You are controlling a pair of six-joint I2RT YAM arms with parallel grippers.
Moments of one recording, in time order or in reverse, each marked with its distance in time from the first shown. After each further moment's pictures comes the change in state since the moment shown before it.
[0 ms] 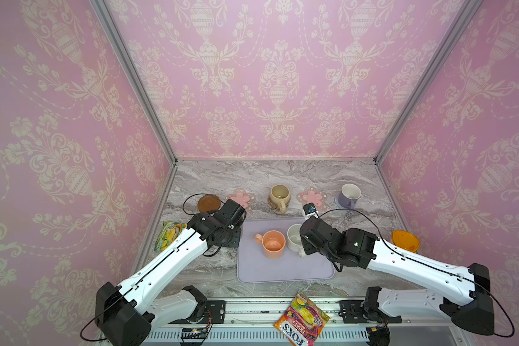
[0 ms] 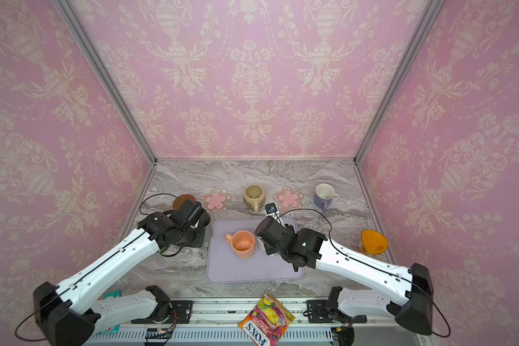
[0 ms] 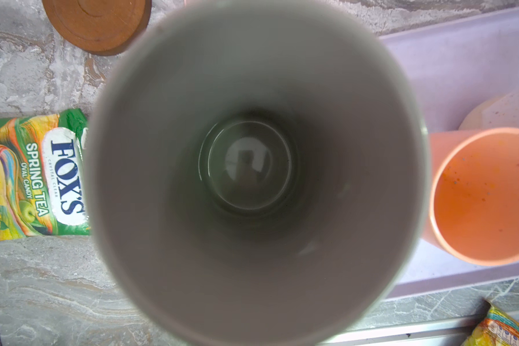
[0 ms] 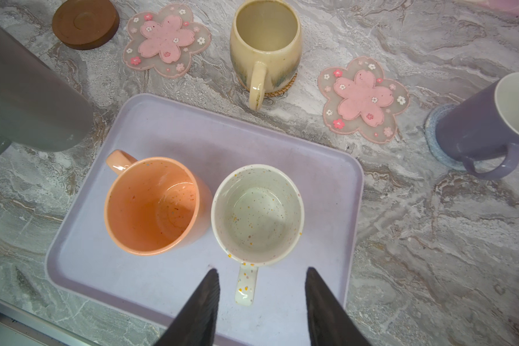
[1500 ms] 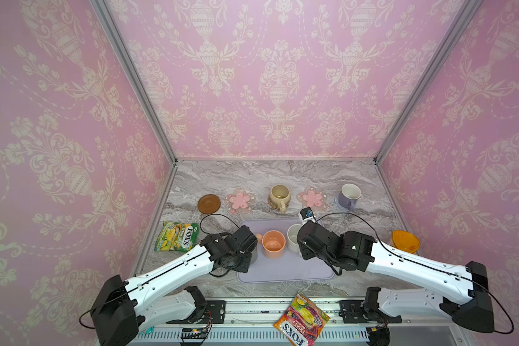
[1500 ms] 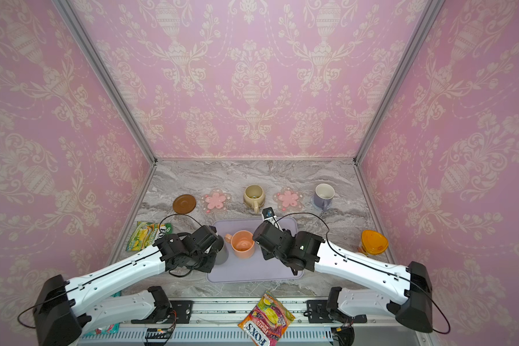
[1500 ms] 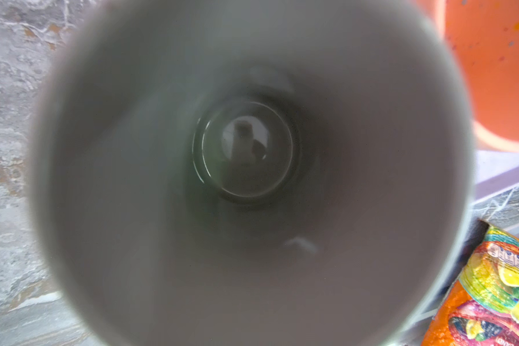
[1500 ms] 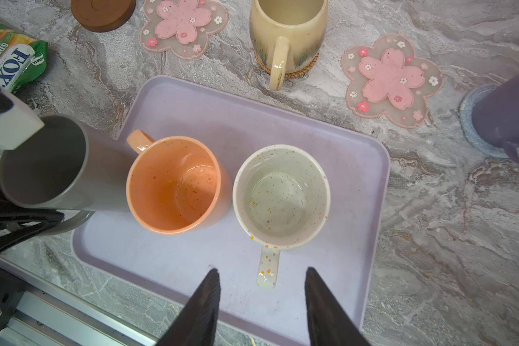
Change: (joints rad) left arm -0.256 -0.072 -0.271 0.127 0.128 -0.142; right arm 0.044 0.016 -0.011 0.006 -0.050 0.044
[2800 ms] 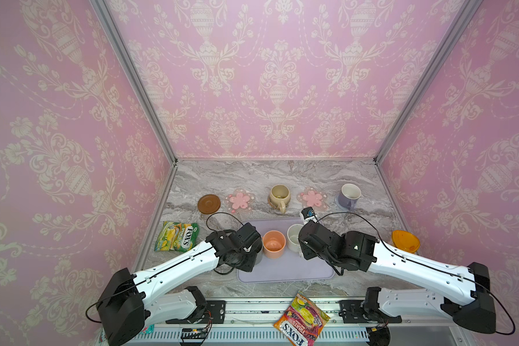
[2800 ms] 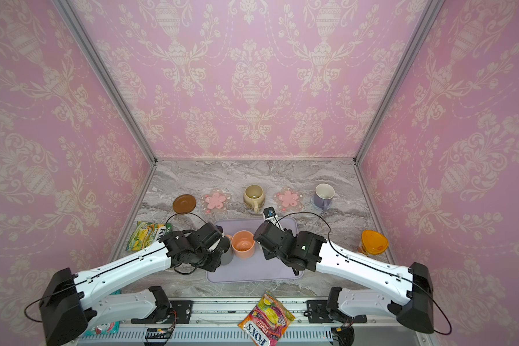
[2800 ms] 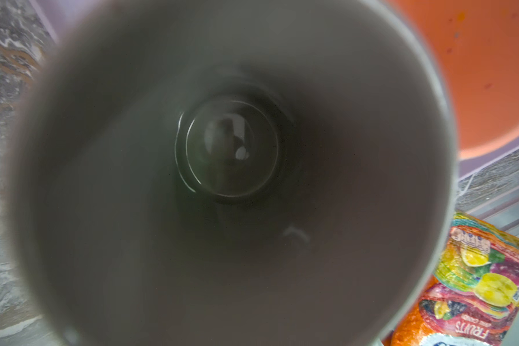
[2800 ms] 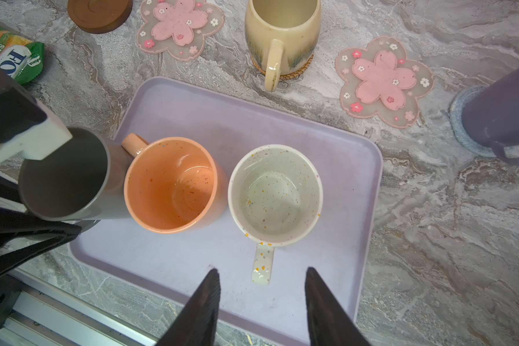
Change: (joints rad) left arm 0.000 0.065 0.010 0.071 0.084 0.044; right arm 0.001 -0.010 0.009 -0.025 0.011 0.001
